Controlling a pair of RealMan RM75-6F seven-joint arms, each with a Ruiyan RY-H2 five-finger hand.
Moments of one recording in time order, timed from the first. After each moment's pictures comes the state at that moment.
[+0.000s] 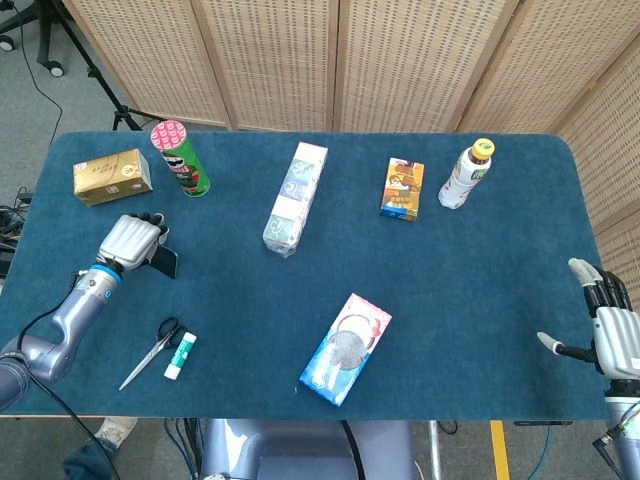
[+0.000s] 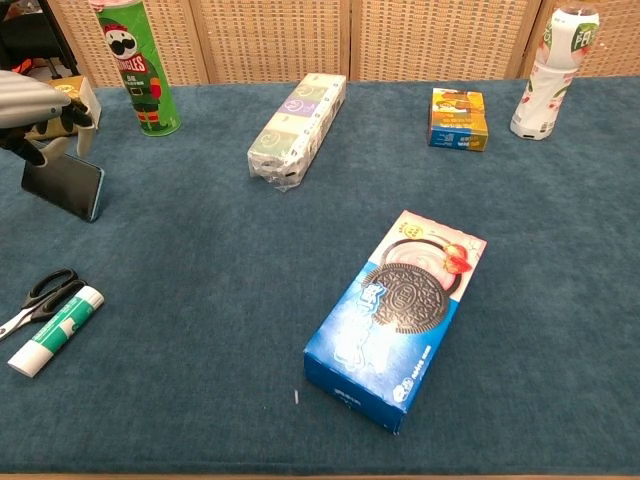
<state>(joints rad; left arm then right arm) -0.75 -1.47 -0.09 -0.91 1.36 0.76 0.08 0.13 -1.15 0.14 -1.48 -1.43 1.43 0.28</state>
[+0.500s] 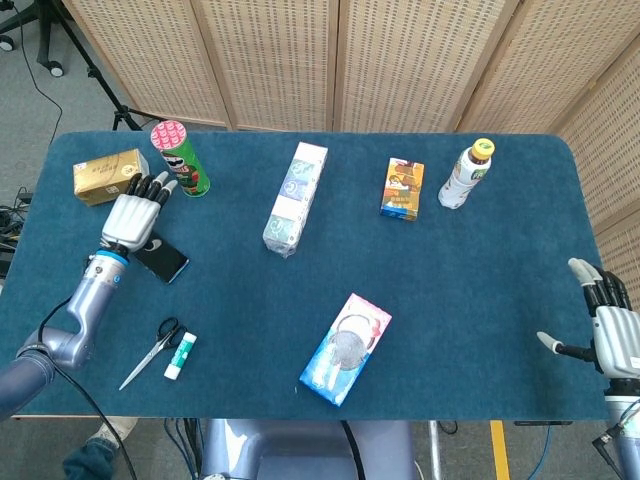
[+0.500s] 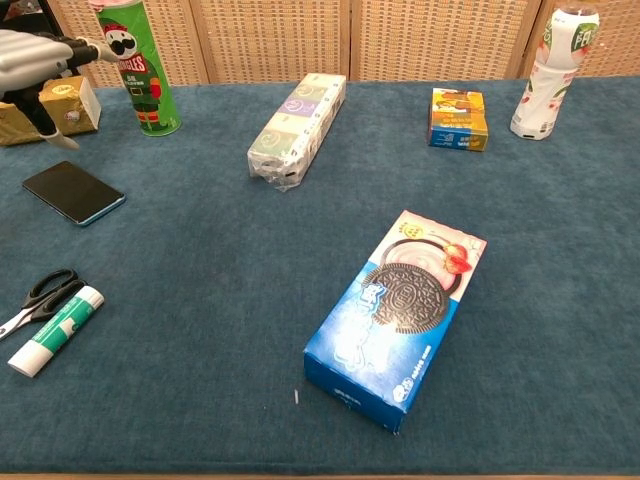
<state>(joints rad) -0.76 -1.56 -0.17 -0.81 1.32 0.88 0.03 0.13 -1.15 0.14 -1.48 -1.42 1.42 0.28</state>
